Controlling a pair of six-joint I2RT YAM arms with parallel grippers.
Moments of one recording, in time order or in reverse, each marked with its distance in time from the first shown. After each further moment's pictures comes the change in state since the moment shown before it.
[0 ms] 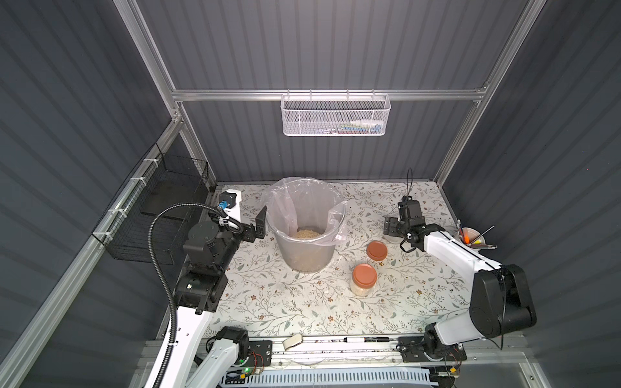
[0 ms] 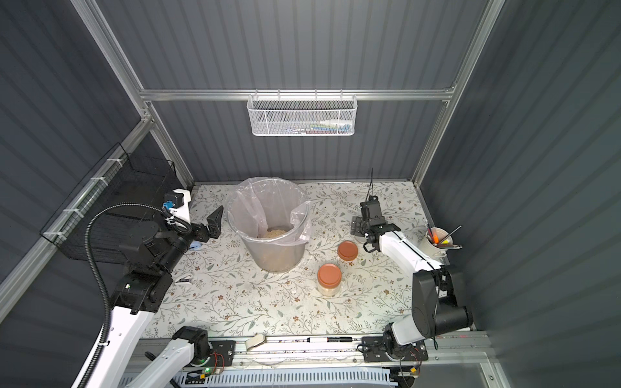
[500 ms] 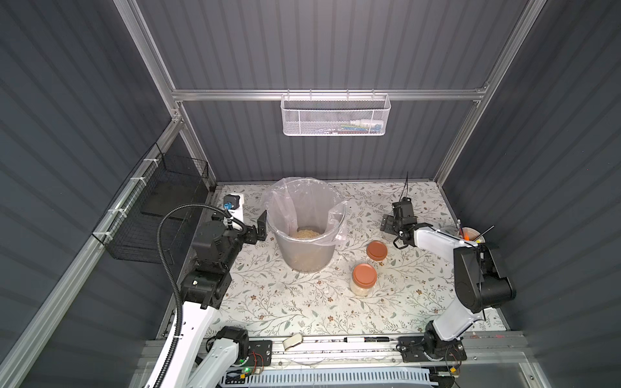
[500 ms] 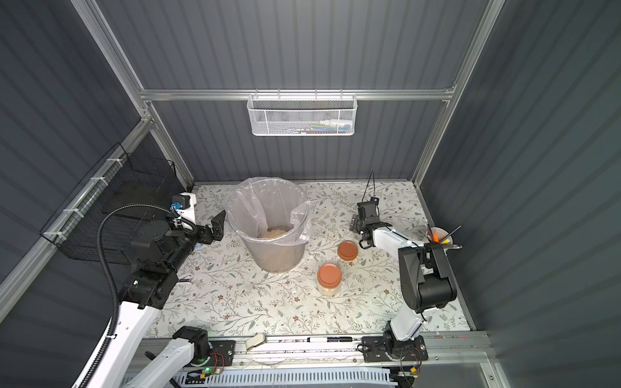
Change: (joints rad) left arm 0.000 0.037 -0.039 -0.011 -0.026 -0.014; right arm -0.016 0.194 0.025 0.135 0.040 0.113
